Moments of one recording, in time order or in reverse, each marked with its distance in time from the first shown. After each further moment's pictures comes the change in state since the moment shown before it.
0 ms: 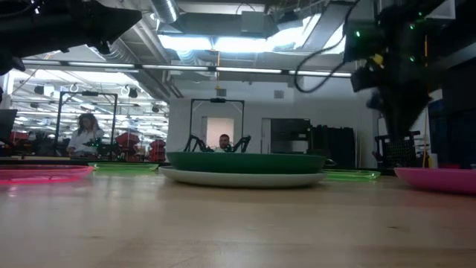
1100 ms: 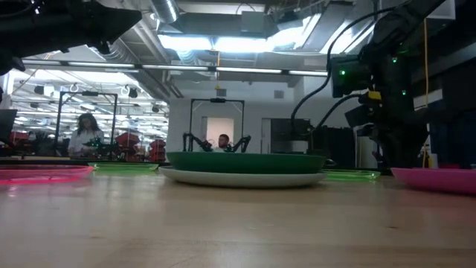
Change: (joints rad) left arm 0.000 0.000 0.000 -0.004 0.003 0.002; right arm 0.000 0.249 -0.034 0.107 0.055 -0.159
